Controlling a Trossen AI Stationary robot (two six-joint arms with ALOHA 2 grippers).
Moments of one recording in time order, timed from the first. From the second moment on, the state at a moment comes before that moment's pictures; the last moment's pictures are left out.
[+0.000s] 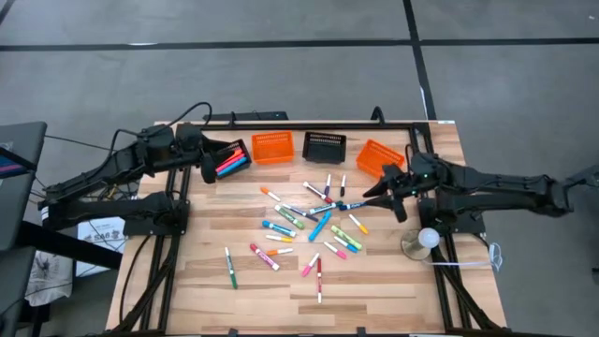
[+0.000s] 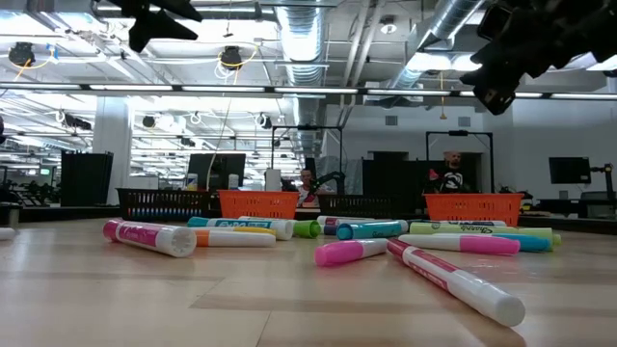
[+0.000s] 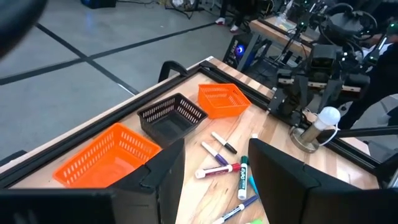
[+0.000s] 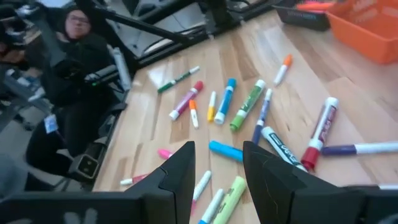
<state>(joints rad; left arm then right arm) 0.35 0.67 0.84 -0.47 -0.05 -0.30 -0.19 0.63 0.45 -0.22 -0.37 0.28</state>
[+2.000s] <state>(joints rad) 0.09 0.59 0.67 -0.21 -0.01 -0.22 0.09 0.66 0.45 -0.19 -0.18 0.38</state>
